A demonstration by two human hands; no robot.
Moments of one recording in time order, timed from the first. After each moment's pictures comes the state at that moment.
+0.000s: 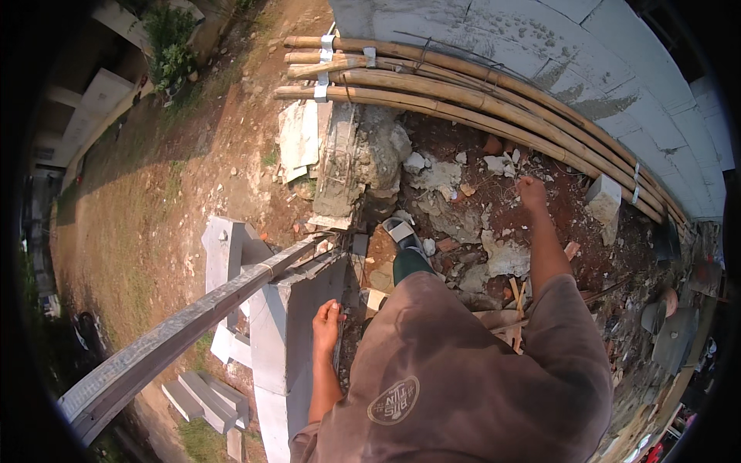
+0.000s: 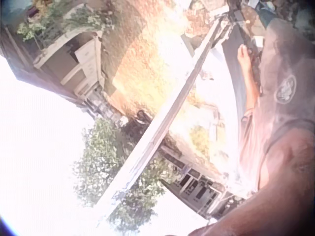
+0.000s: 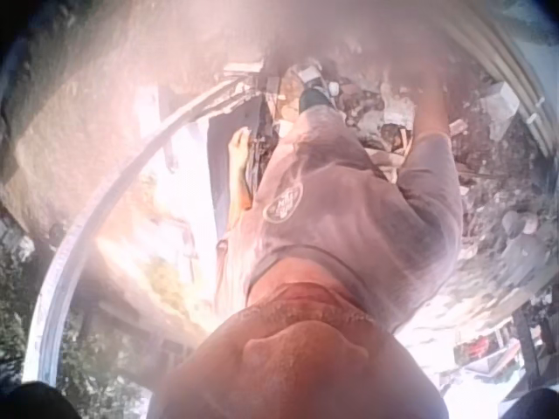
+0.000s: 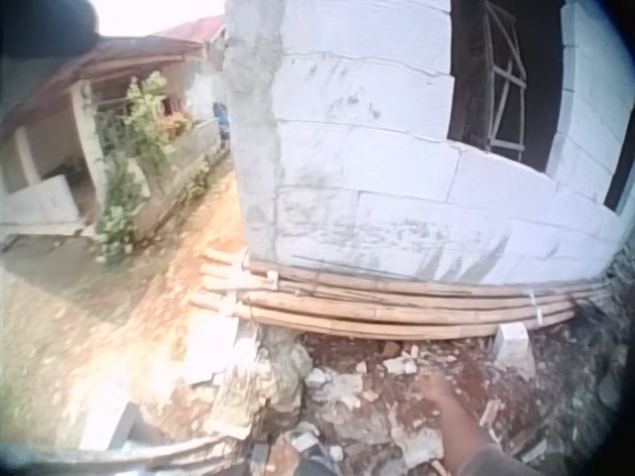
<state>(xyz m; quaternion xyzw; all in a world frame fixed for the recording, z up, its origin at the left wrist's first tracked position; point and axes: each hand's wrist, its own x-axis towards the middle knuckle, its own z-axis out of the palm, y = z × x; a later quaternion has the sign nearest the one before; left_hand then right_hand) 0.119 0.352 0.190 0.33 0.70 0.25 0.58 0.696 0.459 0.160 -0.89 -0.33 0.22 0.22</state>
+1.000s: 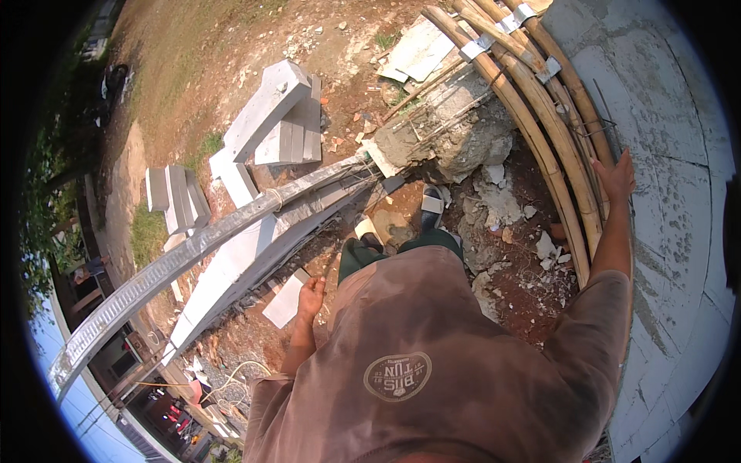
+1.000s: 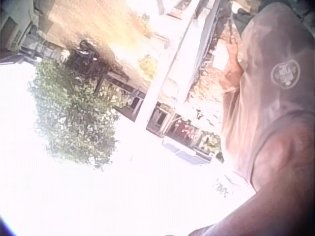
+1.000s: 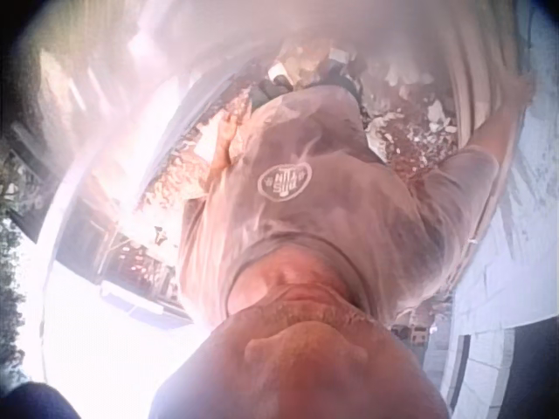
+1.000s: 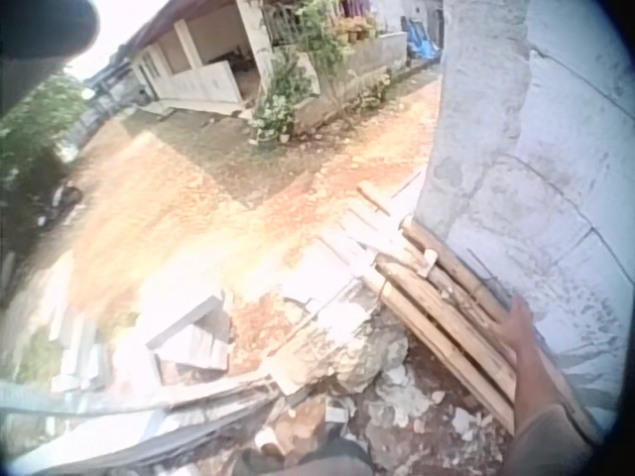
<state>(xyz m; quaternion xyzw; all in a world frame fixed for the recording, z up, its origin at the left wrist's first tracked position) 0.194 0.282 0.176 0.11 0.88 0.22 0.41 0.731 0.874 0.155 -0.74 -0.67 0.02 -0.05</state>
